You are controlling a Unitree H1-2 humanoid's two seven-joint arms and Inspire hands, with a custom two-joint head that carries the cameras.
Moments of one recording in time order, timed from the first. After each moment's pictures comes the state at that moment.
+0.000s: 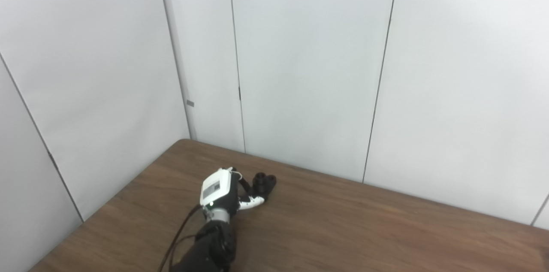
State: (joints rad) left arm -0.46 0.43 -0.18 0.48 0.54 0.40 0.25; right arm 0.02 -0.20 -0.17 -0.08 0.05 0.01 0.03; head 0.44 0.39
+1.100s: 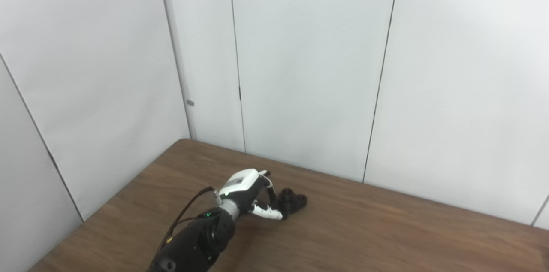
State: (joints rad) left arm -0.47 0.52 -0.30 0.34 0.51 0.22 -0.09; right arm 0.02 -0.19 -0.16 -0.07 0.01 -0.02 0.00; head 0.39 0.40
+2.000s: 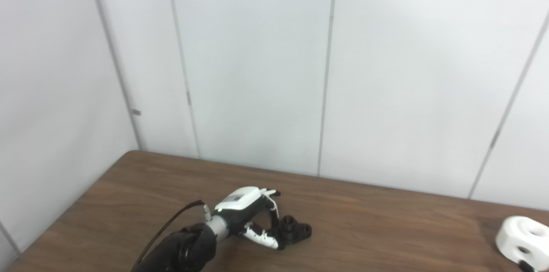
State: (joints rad) left arm -0.49 0.49 -0.41 0.27 0.51 0.01 -0.22; right arm 0.05 -0.18 -0.15 -0.14 0.05 0.03 0.02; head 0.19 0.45
